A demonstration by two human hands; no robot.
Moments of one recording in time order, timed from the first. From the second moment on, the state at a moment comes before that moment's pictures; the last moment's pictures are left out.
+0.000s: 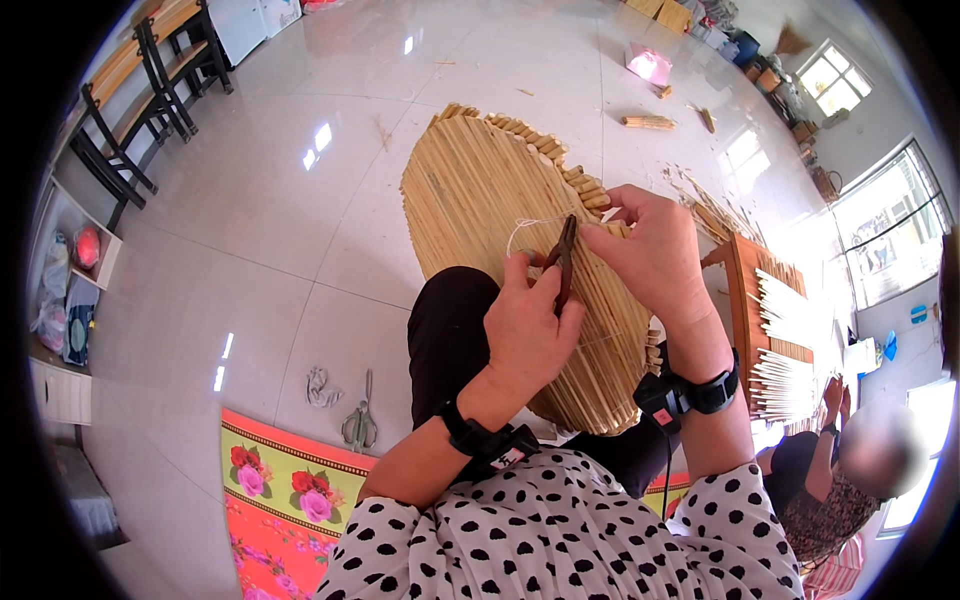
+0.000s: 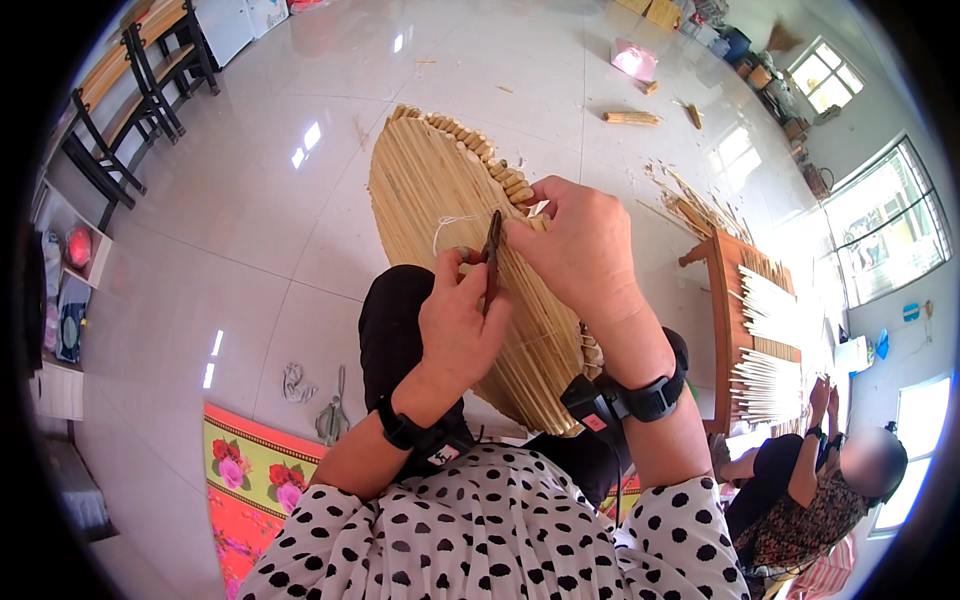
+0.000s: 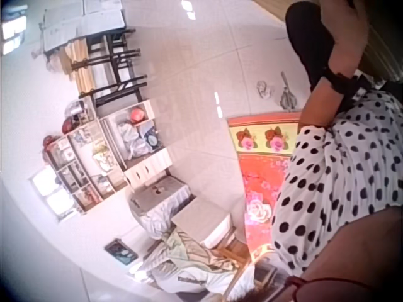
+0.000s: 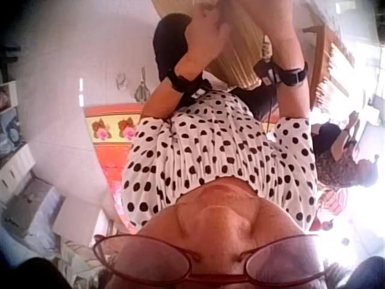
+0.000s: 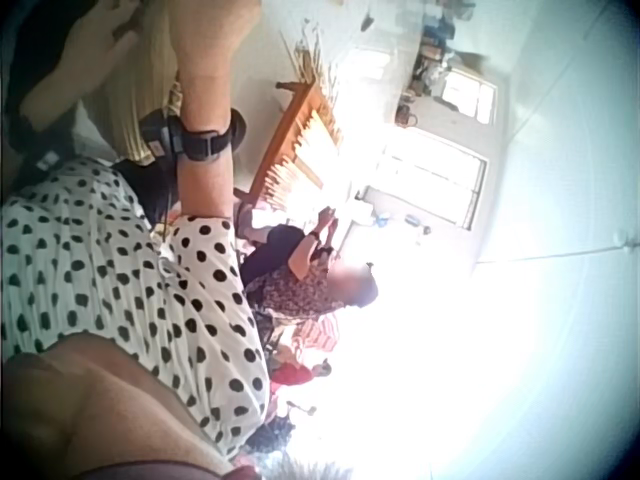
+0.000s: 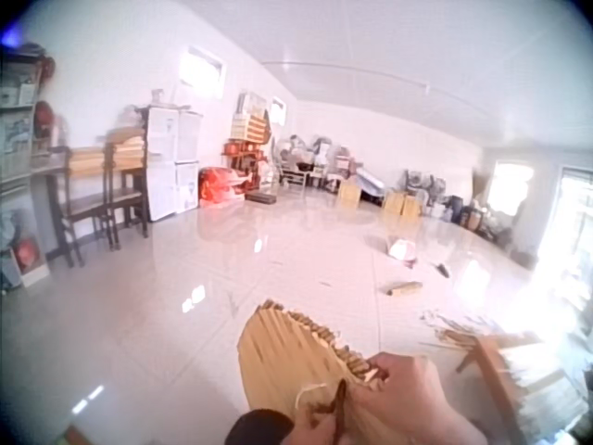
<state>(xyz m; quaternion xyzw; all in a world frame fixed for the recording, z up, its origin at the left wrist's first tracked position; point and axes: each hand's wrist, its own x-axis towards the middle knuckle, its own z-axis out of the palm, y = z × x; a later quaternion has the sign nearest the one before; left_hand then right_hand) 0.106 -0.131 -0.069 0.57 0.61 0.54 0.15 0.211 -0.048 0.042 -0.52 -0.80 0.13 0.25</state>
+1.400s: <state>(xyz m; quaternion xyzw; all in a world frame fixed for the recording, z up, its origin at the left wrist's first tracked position) 0.083 -0.139 -0.066 0.55 0.46 0.62 0.32 0.213 -0.069 0.033 -0.46 -0.82 -0.06 0.33</state>
